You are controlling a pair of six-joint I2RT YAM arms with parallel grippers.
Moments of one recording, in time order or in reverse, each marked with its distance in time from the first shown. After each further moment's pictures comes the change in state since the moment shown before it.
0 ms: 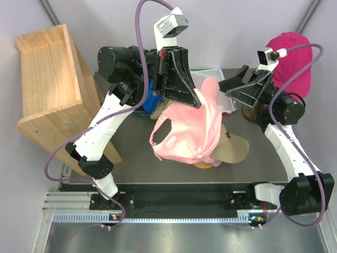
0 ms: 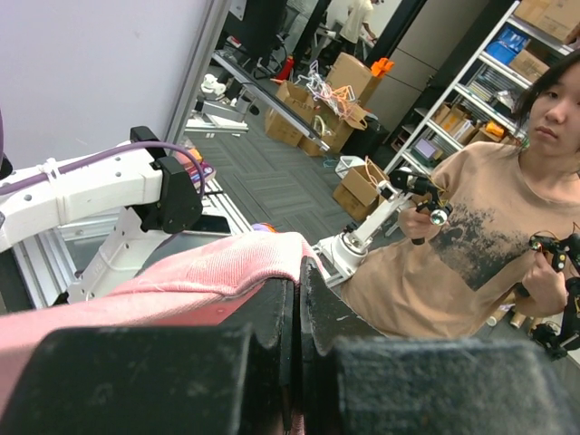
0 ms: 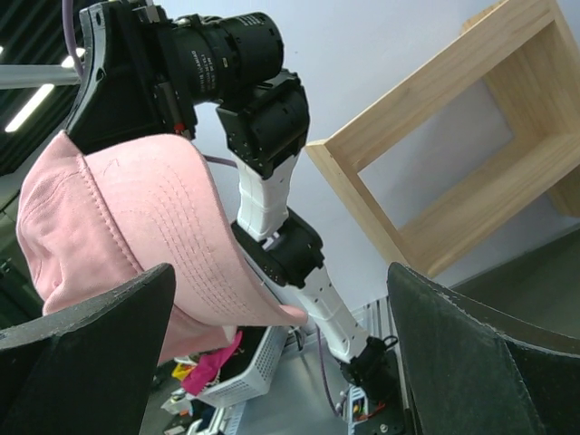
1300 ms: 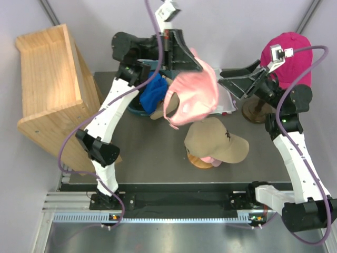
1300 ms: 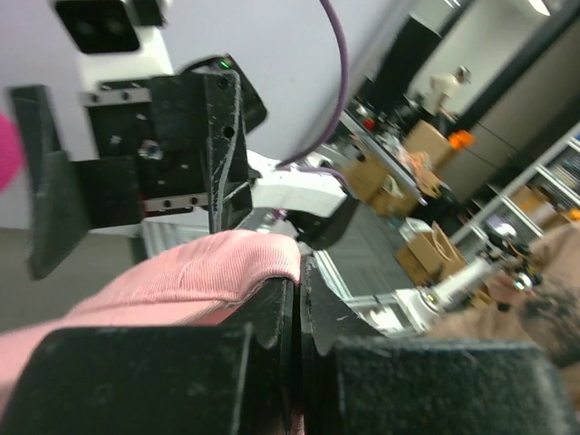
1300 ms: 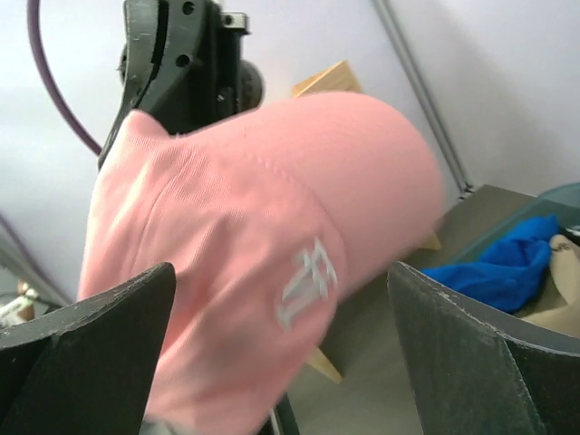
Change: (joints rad) left arm 0.262 0.138 -0.034 0.002 -0.072 0.140; right arm 0.008 -0.149 0.089 -0.832 0.218 -0.751
